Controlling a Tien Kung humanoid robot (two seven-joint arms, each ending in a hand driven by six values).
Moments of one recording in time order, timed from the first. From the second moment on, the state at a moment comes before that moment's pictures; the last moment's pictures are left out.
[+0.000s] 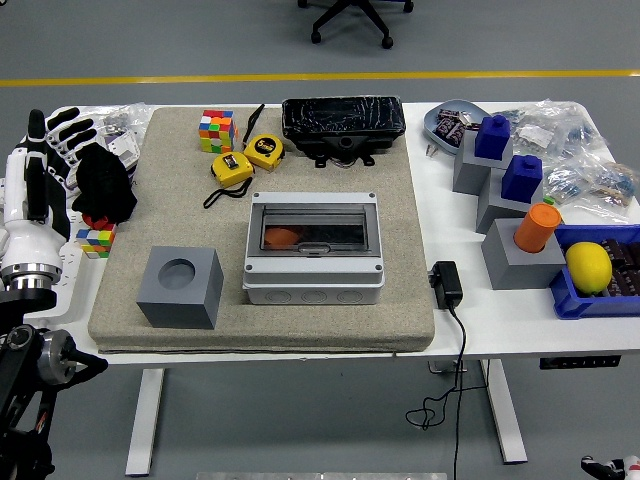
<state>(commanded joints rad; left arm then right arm) -0.04 0.05 -1.54 -1.54 1.21 0.24 -0.21 0.17 -0.06 1.48 0.18 -1.69 -0.30 0.02</state>
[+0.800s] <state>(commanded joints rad) -0.03 0.03 -1.54 -1.55 1.22 0.25 -0.21 0.16 -0.06 1.57 0.18 -1.76 -0.04 -0.06</state>
